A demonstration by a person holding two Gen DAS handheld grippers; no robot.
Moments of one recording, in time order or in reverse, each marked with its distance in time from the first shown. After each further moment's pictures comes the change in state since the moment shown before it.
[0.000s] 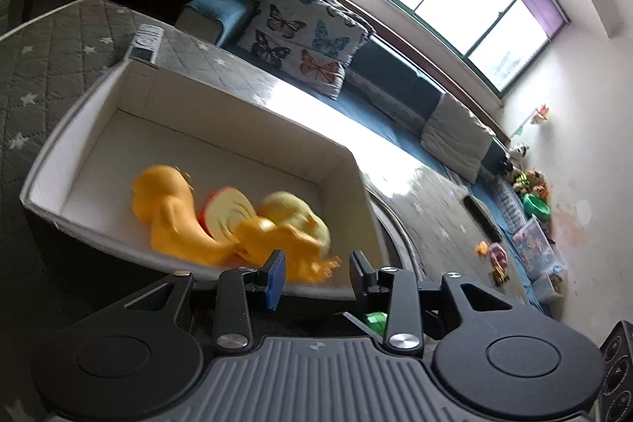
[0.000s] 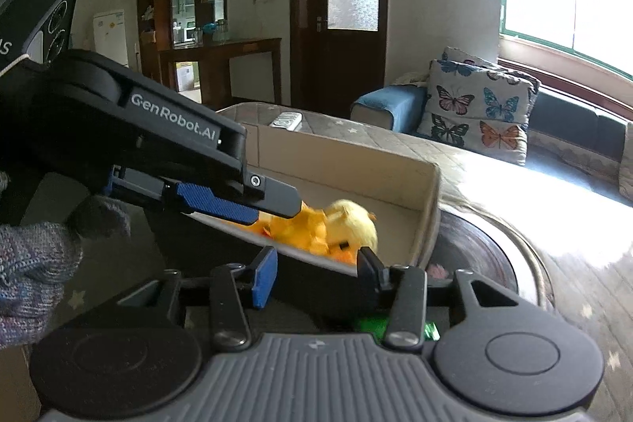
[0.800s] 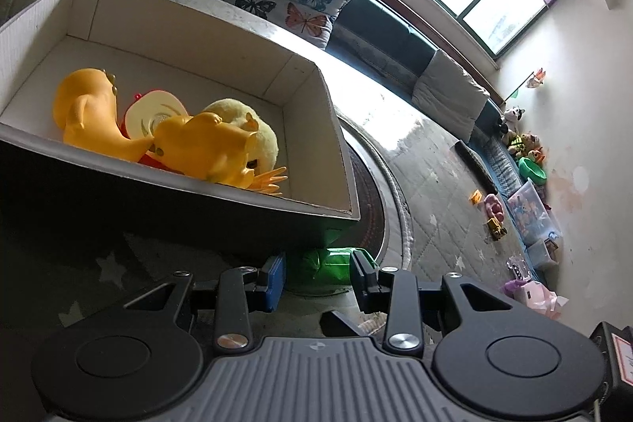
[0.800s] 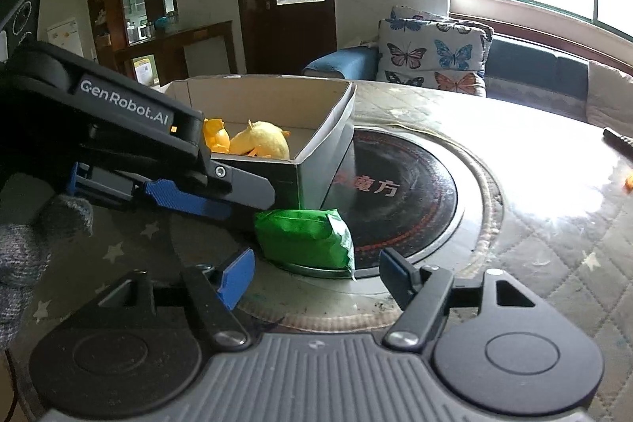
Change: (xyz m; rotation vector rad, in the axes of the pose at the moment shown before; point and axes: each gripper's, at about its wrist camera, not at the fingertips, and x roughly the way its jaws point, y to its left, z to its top) left arm 0.053 -0.027 -0.043 -0.002 0.112 -0.015; right arm -0.005 -0.059 -0.059 0.131 0.068 -0.071
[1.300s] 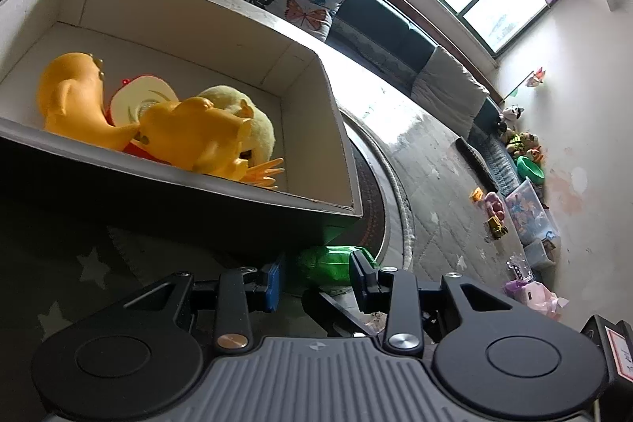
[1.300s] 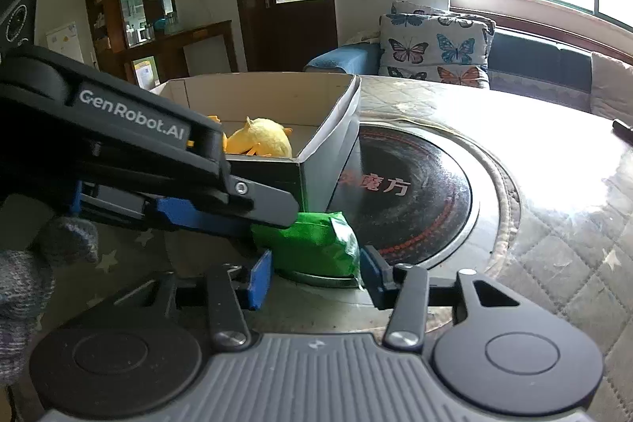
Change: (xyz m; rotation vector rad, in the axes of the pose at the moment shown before) left arm 0.014 -0.001 0.001 -0.006 0.016 -0.015; right arm 0.010 -0.002 -0.004 0.026 0.005 0.011
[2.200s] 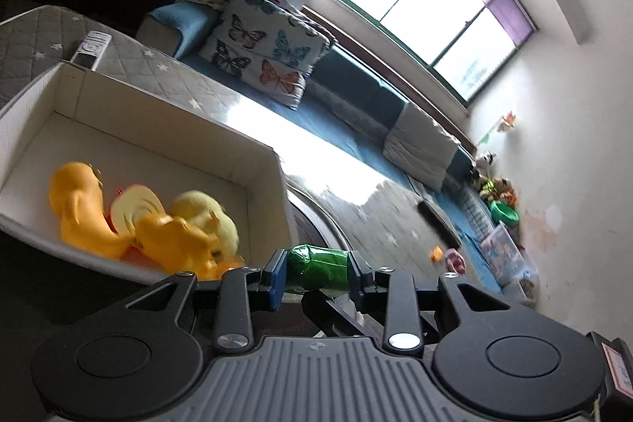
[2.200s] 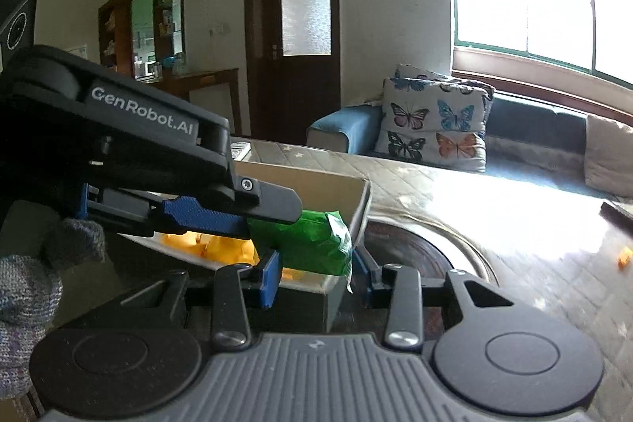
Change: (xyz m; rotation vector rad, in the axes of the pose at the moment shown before) left arm -0.057 -0.017 0.033 0.001 -0.188 -0.057; right arm -0.032 0.031 0.057 -0.078 -0.165 -0.025
